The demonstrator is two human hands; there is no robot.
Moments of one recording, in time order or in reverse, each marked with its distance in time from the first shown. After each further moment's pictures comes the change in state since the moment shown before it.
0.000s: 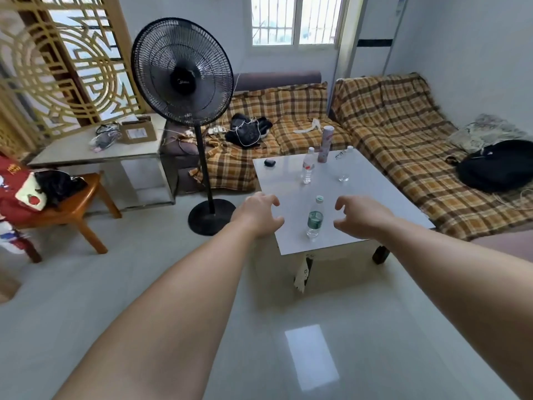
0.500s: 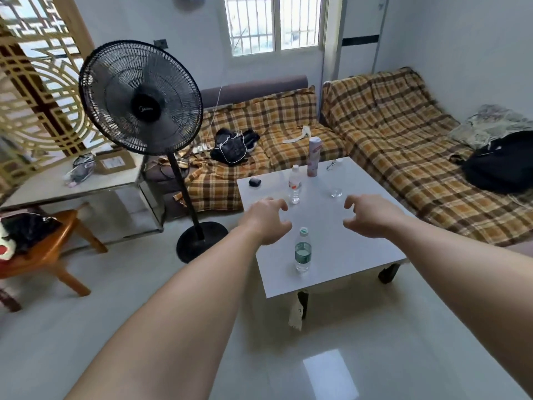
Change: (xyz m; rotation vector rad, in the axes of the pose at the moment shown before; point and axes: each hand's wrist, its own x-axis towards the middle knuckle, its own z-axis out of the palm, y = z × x) left_hand 0.186 0.083 0.030 0.044 -0.042 0.063; right_hand 0.165 0.112 -0.035 0.016 0.012 0.041
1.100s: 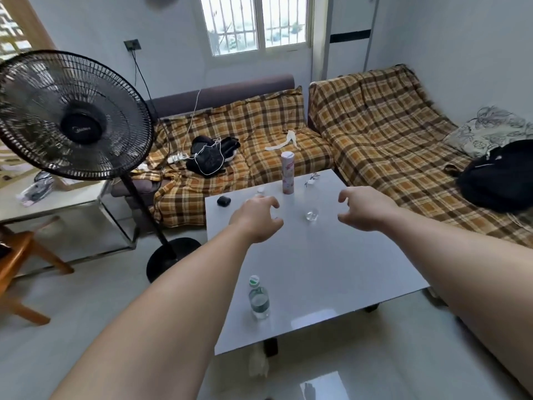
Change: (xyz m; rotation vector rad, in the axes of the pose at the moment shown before) left_hand 0.216 0.118 0.035 0.008 0.028 -0.038; right_hand 0.197 0.153 -0.063 -0.012 0.002 -0.050
